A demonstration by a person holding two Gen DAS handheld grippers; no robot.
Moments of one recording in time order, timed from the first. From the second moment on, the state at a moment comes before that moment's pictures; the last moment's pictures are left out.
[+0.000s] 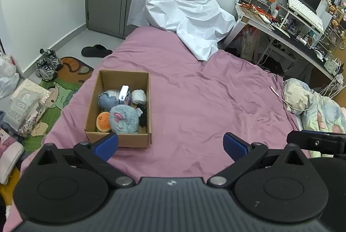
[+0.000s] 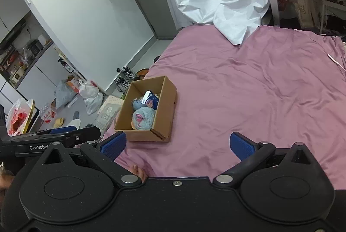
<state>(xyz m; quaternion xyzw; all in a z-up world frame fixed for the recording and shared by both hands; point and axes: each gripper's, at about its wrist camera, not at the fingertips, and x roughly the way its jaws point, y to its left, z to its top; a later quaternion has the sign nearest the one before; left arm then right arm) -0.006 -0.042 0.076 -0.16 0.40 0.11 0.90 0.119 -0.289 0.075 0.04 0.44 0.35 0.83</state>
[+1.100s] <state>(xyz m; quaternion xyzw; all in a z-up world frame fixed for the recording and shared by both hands) 0.000 -0.056 0.075 -0.14 0.40 0.12 0.90 0.118 -0.306 0.067 0.06 0.43 0.35 0.83</state>
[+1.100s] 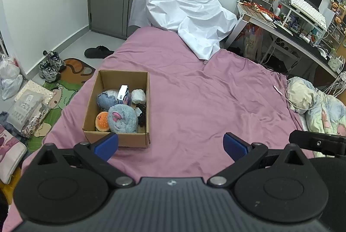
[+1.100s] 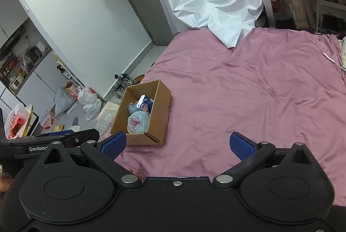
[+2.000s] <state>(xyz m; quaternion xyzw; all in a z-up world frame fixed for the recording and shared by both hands) -0.001 -0.059 0.072 -0.14 0.40 0.13 0.90 0.119 -0.310 0.067 0.06 0.42 0.35 0.84</state>
